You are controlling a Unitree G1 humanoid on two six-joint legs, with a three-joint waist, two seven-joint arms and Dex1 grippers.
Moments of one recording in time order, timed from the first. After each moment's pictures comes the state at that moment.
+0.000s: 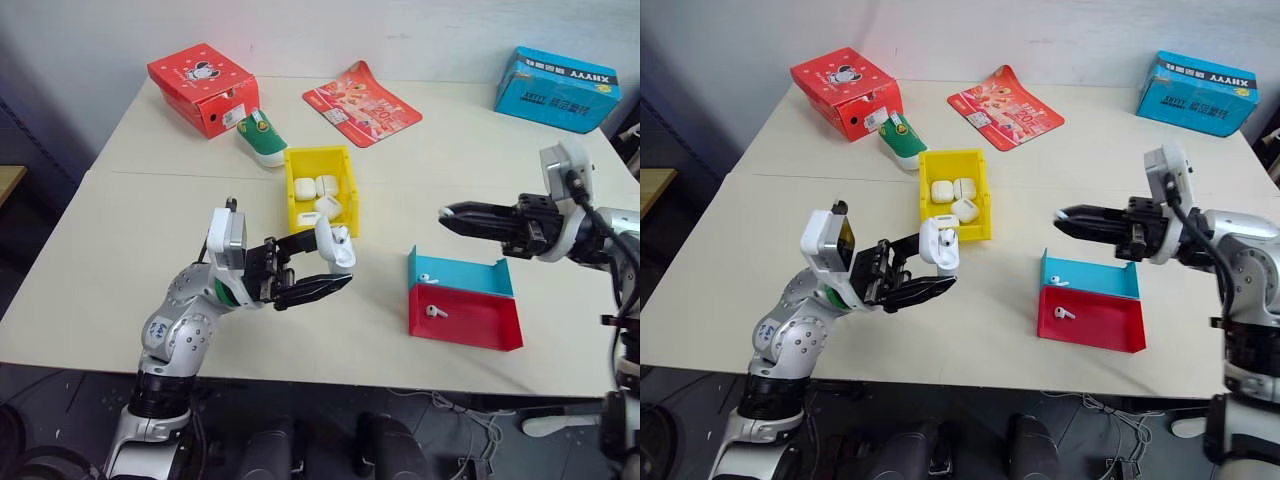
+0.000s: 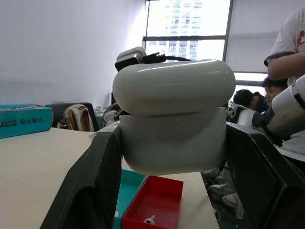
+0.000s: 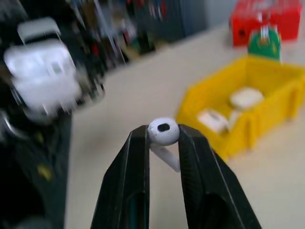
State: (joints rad) left arm -0.42 0.30 -0.02 -0.18 -0.74 0.31 -1.06; right arm -0.60 -0.69 -0.34 -0.09 0.87 0.99 1.16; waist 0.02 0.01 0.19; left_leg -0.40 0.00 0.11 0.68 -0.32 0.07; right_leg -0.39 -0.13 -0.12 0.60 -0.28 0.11
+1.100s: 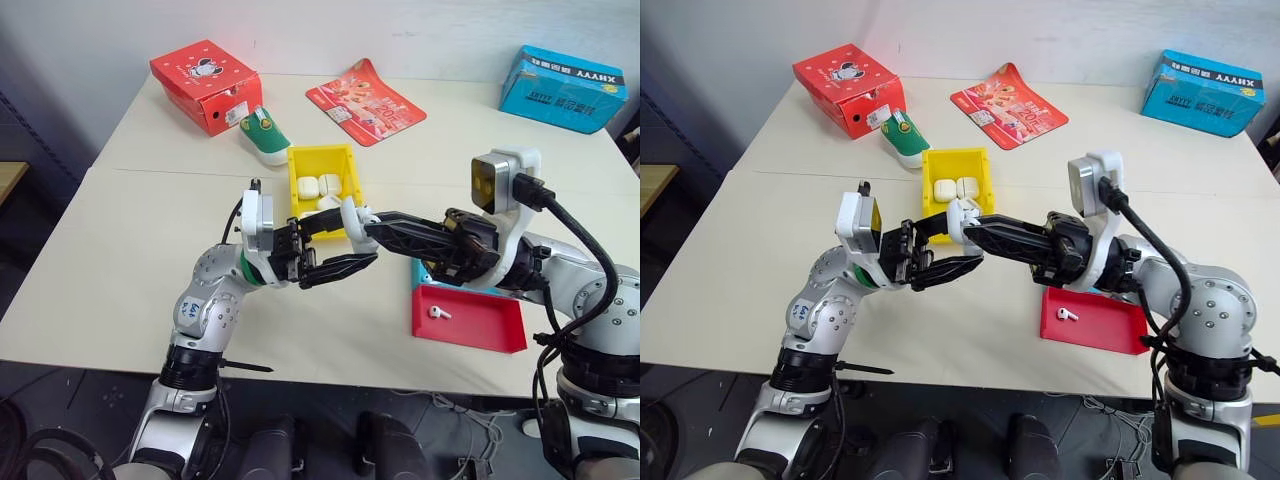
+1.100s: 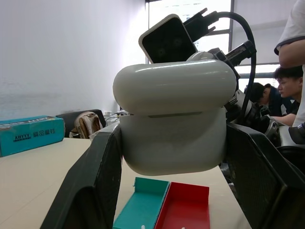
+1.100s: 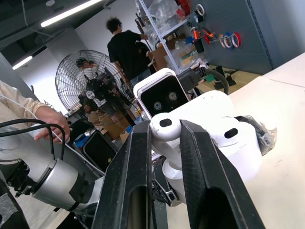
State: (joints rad) left arm -0.53 0.21 -0.05 -0.06 -0.62 0.21 -1.06; right arm -0.55 -0.56 -0.21 -0.35 1.39 1.06 0.66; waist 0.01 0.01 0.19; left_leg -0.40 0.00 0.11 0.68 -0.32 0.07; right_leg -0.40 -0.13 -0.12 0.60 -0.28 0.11
